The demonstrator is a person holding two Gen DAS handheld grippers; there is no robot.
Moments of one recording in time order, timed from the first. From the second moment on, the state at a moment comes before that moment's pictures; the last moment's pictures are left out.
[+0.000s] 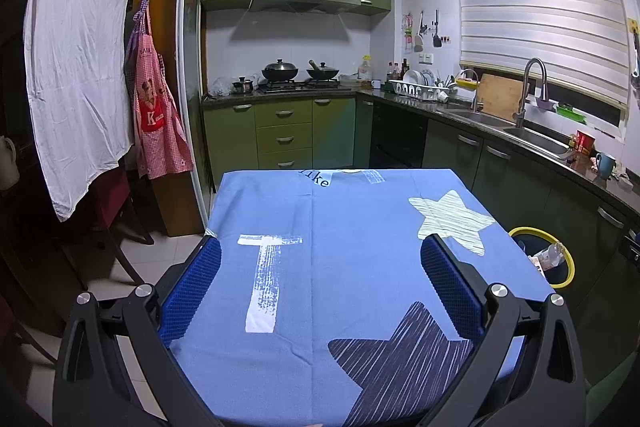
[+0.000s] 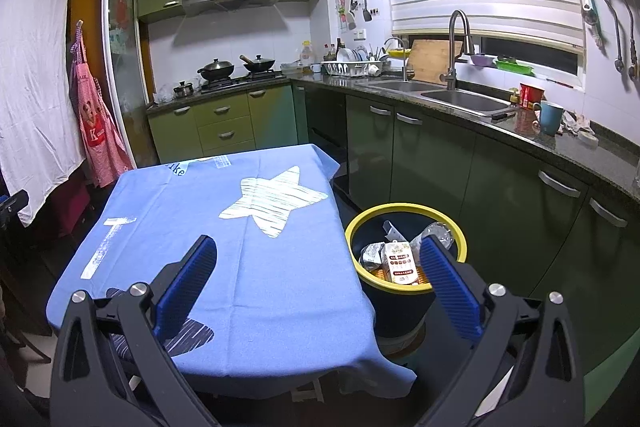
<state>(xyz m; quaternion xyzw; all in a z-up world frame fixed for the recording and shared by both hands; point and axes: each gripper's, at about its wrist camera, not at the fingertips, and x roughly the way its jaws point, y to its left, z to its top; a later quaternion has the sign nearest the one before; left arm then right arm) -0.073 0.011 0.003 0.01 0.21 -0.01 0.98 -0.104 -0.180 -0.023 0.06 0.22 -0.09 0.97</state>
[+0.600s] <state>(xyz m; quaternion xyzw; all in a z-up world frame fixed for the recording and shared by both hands) -0.070 0.009 0.000 0.01 0.22 -0.01 0.98 -0.101 -0.180 -0.025 0.06 0.22 -0.08 0.97</state>
